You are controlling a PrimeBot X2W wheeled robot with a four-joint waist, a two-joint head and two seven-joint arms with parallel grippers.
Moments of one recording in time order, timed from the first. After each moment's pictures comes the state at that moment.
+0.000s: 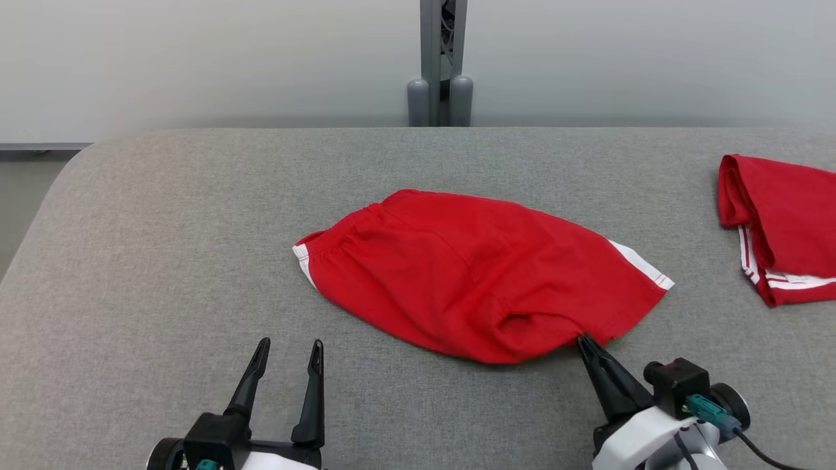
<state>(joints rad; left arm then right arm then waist) 0.06 0.05 -0.24 0.11 -0.23 0.09 -0.26 -0.20 -0.10 0.33 0.53 0.22 0.13 -0.26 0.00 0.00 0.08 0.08</state>
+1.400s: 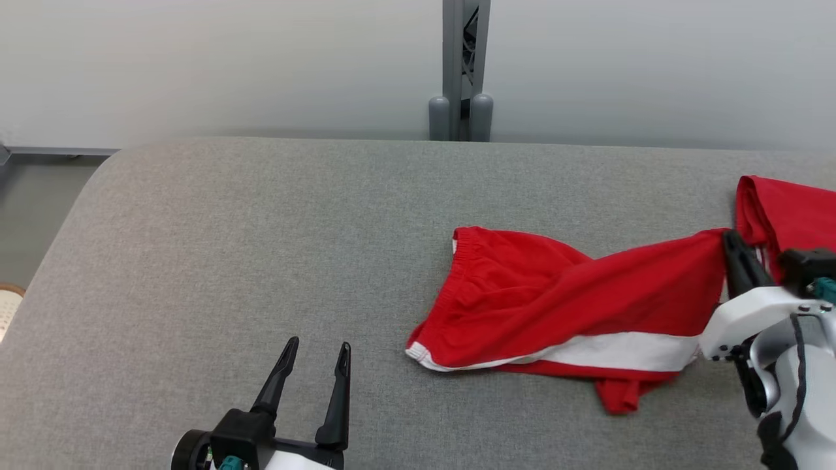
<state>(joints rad) 0.04 0.05 -0.30 0.13 -0.24 0.08 -0.26 -0.49 -0.14 -0.08 0.77 0.06 0.13 -0.22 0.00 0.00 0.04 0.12</state>
